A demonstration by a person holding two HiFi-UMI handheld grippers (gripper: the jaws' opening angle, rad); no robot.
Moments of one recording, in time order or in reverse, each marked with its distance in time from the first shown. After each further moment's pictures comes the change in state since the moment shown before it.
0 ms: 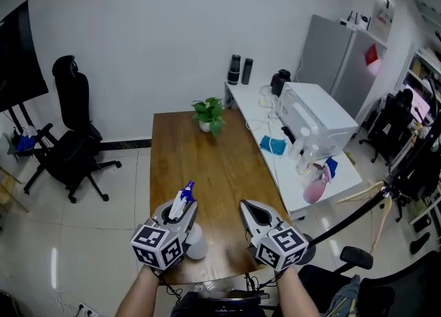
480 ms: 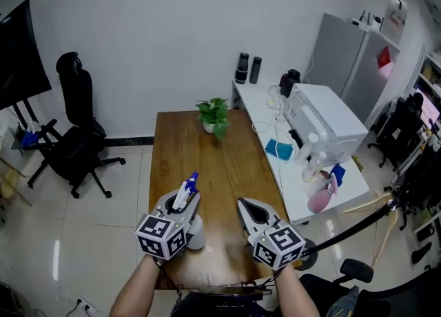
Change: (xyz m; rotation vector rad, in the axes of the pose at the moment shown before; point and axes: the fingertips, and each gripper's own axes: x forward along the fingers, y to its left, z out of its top) left arm 0.056 0.021 0.010 0.067 0.008 0.048; right arm 0.035 -0.029 0.002 -0.006 0.013 0.055
